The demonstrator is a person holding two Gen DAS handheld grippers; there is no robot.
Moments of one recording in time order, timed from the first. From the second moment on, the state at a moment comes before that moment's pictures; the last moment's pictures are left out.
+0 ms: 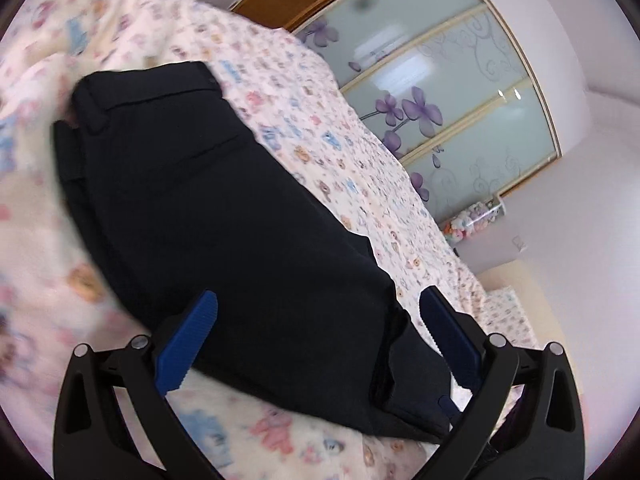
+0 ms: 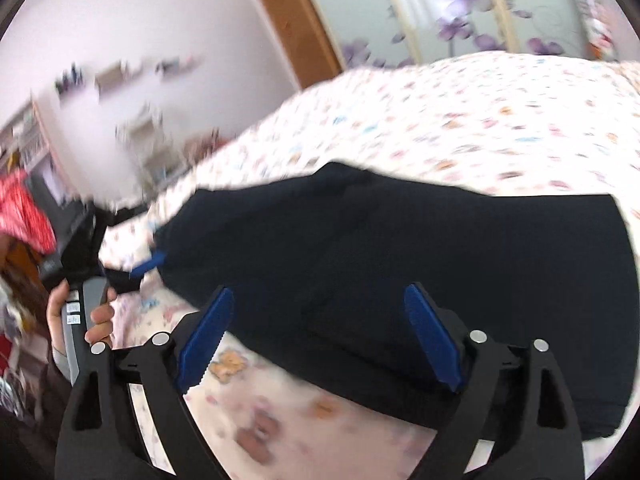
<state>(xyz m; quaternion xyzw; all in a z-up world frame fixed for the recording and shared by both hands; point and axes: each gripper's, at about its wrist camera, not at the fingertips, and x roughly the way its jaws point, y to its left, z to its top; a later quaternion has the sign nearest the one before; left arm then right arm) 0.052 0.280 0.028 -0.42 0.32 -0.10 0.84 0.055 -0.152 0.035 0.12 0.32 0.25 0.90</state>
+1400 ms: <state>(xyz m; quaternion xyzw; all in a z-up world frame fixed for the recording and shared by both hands) 0.068 0.332 -0.013 -0.57 0.23 -0.05 0.79 0.052 -0.231 -0.015 0.33 0.27 0.30 0.86</state>
